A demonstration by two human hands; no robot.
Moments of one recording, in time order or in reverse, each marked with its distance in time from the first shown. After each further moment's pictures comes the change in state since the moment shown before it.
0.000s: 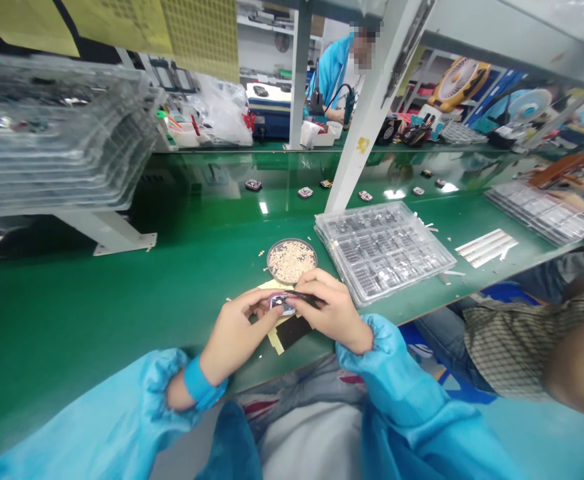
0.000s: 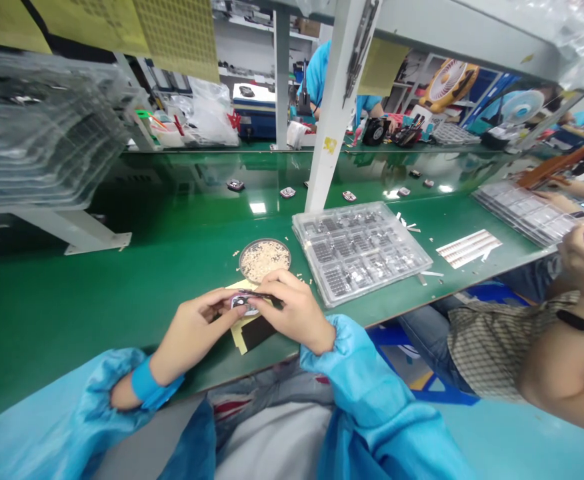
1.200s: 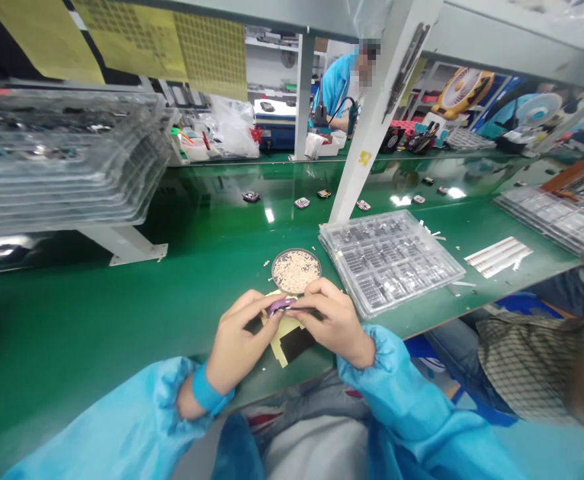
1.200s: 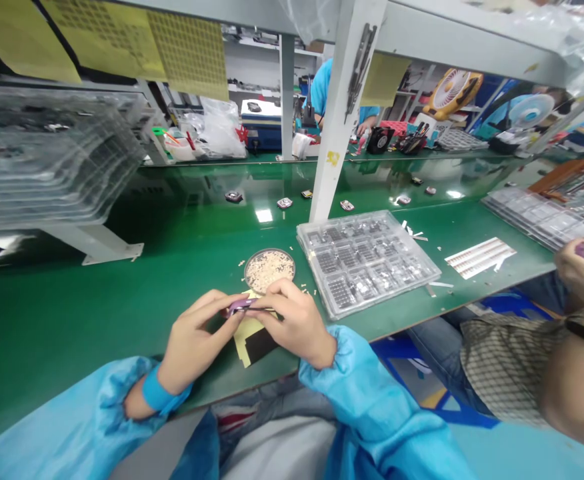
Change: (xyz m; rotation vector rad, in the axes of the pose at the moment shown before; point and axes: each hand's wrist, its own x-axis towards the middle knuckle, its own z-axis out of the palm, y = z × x) left_hand 0.002 0.013 -0.005 0.248 0.128 0.347; right_hand 0.002 0.000 0.005 -0.103 0.077 -0.154
